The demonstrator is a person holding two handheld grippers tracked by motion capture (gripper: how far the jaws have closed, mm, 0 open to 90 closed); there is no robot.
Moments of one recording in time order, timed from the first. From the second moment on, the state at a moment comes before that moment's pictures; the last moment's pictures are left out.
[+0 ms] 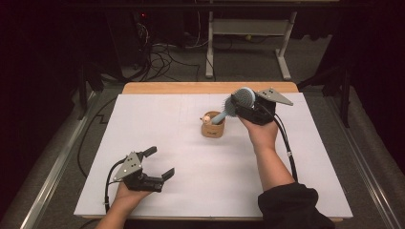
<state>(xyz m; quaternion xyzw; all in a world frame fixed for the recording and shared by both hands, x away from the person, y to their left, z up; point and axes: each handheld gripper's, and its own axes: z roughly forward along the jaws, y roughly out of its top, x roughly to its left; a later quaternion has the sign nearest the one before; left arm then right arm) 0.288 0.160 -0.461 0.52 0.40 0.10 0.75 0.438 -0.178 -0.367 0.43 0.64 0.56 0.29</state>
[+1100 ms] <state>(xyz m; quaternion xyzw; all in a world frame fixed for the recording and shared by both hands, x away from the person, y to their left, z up) 0.288 0.159 -0.461 0.52 0.40 0.10 0.75 0.441 -0.181 -0.369 0.42 0.66 0.55 0.29</state>
